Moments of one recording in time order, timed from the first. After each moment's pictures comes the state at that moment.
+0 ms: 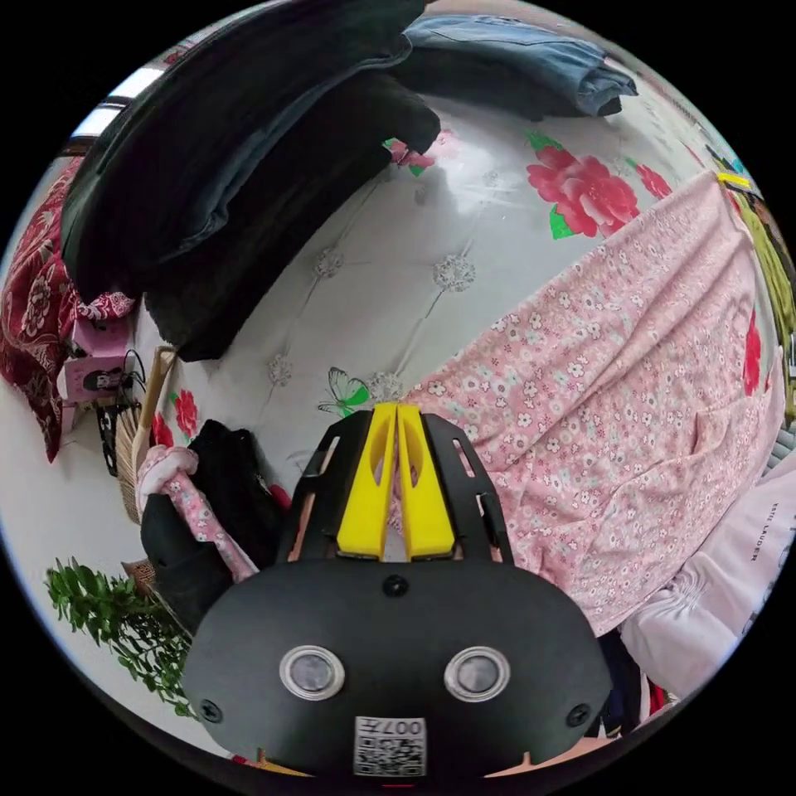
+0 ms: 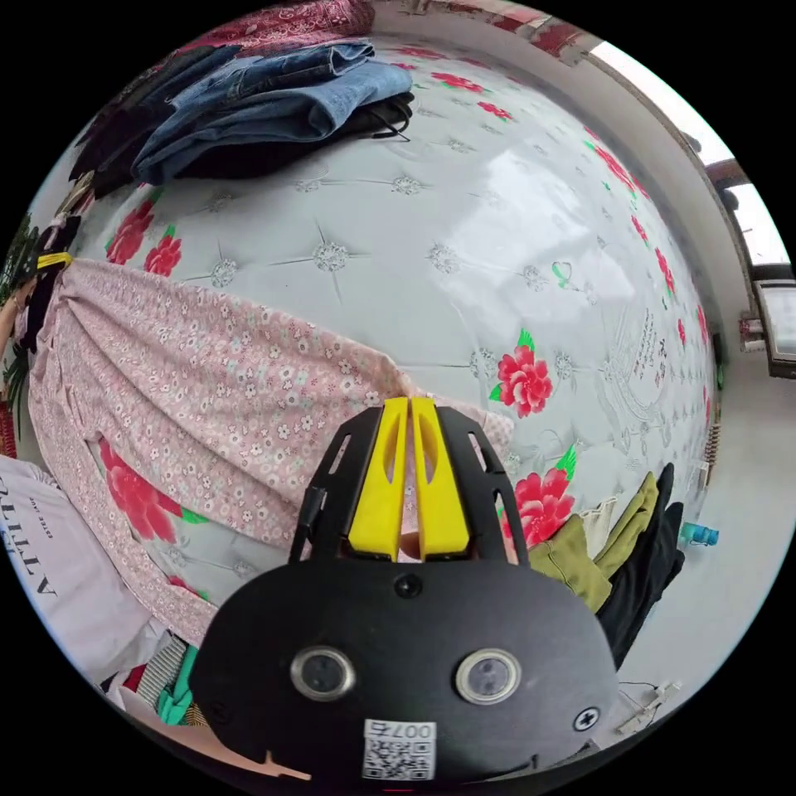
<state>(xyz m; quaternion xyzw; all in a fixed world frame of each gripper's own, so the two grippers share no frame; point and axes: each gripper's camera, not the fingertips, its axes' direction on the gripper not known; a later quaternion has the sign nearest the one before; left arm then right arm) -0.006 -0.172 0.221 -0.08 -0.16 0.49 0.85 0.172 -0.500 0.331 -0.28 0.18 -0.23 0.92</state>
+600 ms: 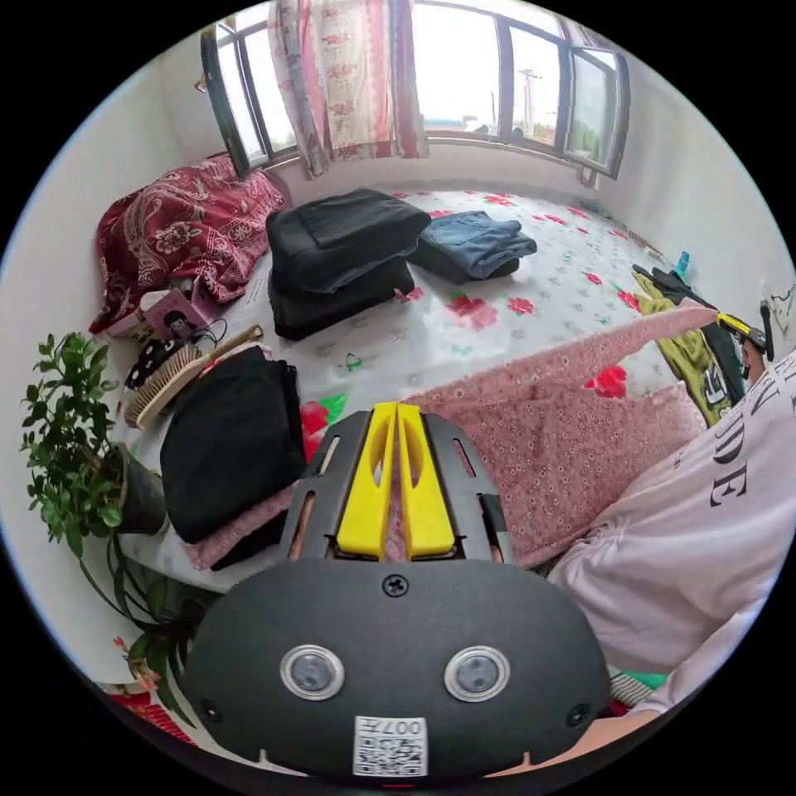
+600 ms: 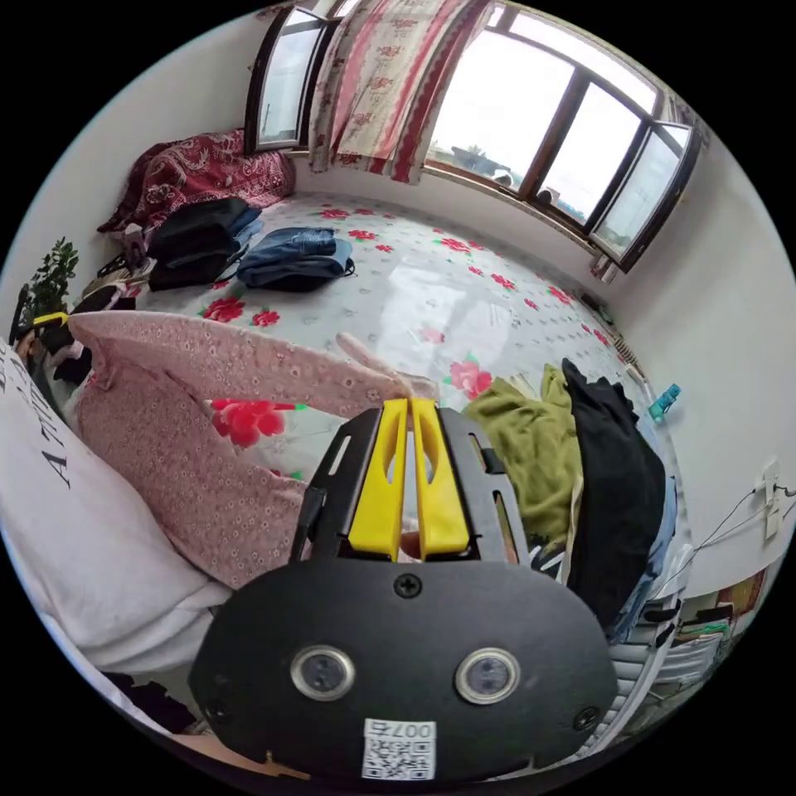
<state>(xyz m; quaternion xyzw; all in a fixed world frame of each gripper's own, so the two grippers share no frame) -0.169 0.018 0.000 0.09 0.01 0.39 0.92 0.085 -0.245 -0.021 -0.06 0.25 -0.11 0.96</state>
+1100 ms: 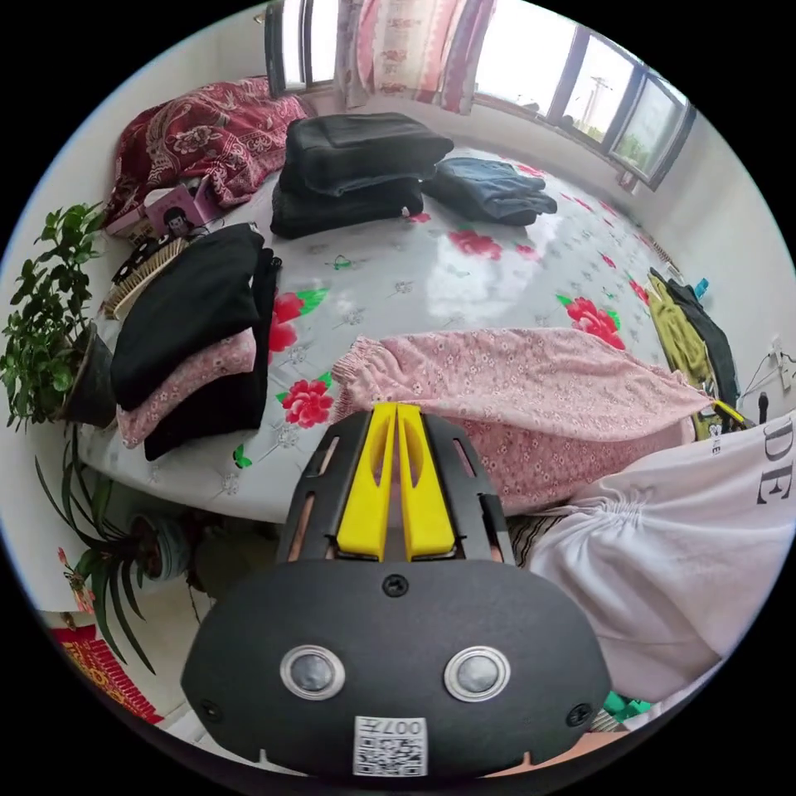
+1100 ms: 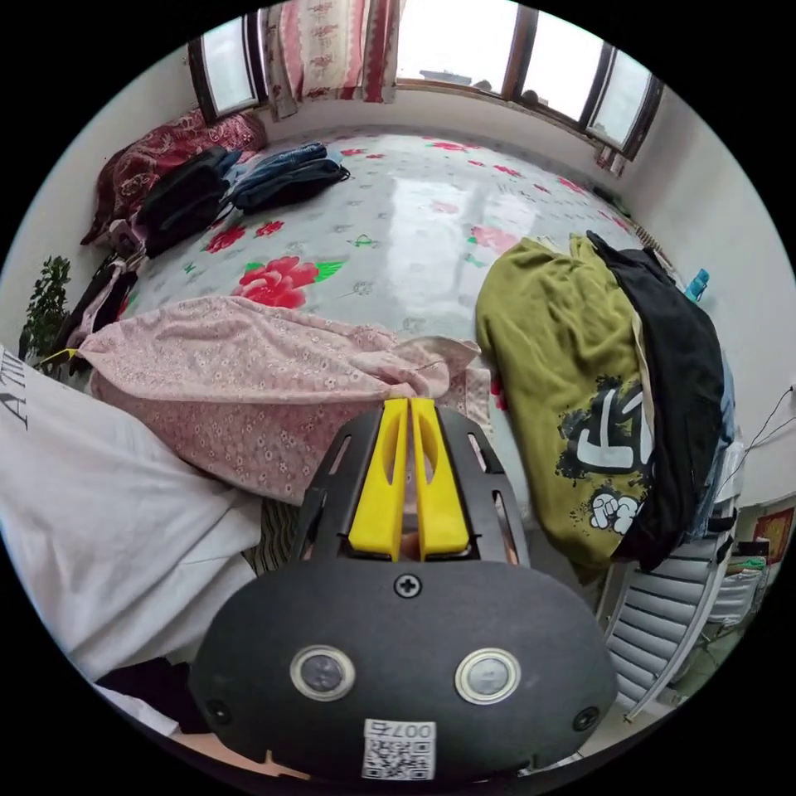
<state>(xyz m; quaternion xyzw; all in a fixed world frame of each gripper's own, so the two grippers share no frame) -0.180 0.049 0.035 0.05 -0.01 0.35 0.94 0.123 -0.168 -0.029 -0.11 0.19 -0.03 0.98</state>
